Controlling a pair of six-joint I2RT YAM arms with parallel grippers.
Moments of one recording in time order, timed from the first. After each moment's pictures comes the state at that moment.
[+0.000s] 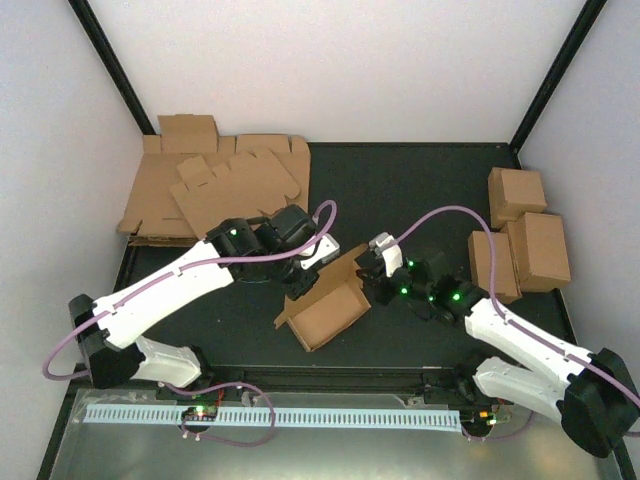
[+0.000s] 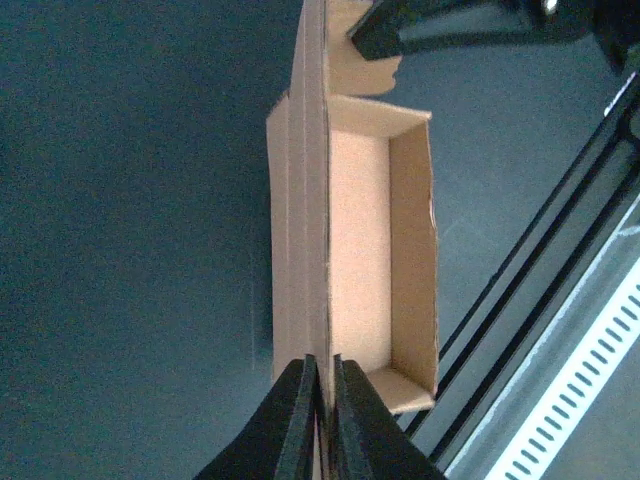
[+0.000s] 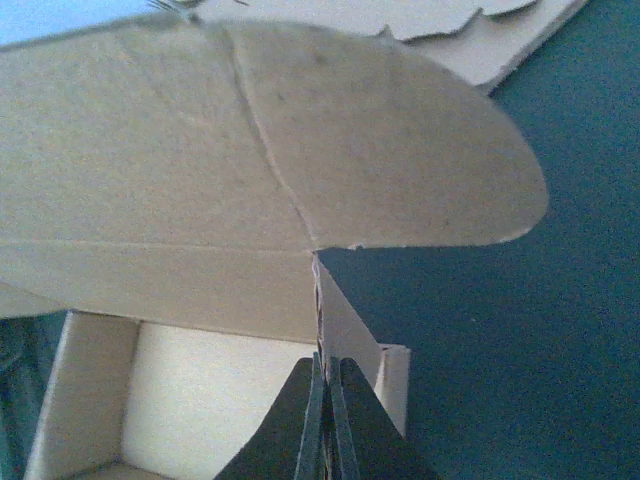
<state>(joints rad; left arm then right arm) -0.94 1.34 1.37 -1.15 0.09 -0.06 0.68 0.99 0.54 -0.09 -0.34 0.17</state>
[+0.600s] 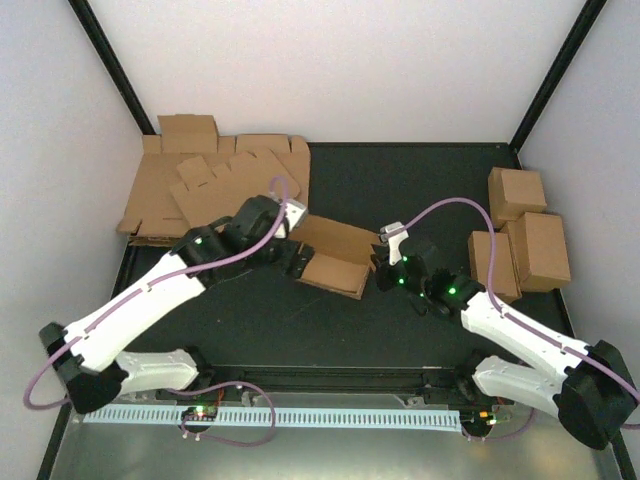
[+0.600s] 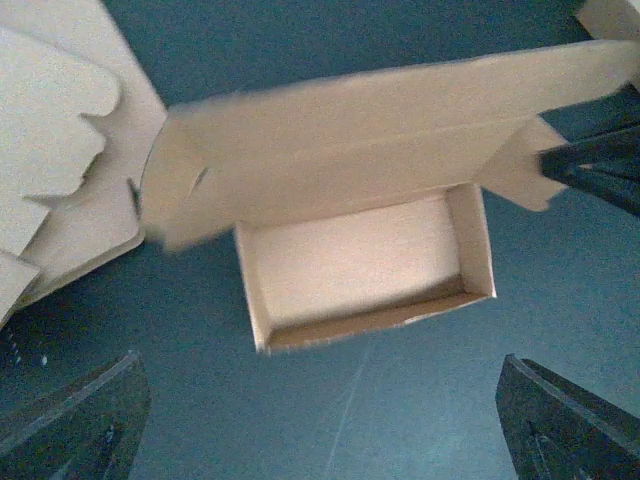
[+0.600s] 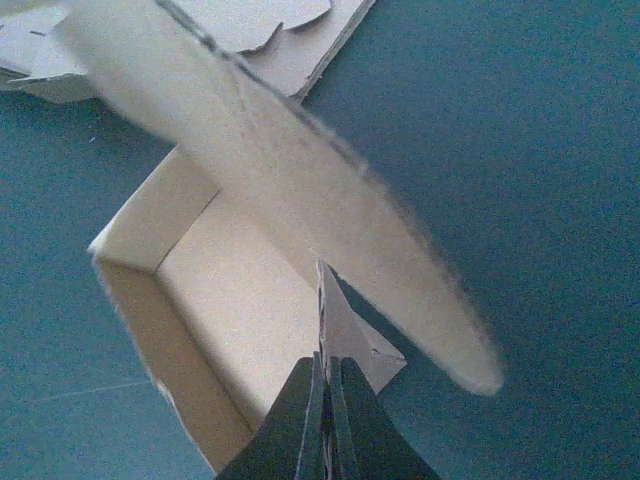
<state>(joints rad) -0.84 1.23 1.30 -0.91 -0.11 -0.24 0.71 1.03 0.60 -0.16 0.02 0.27</state>
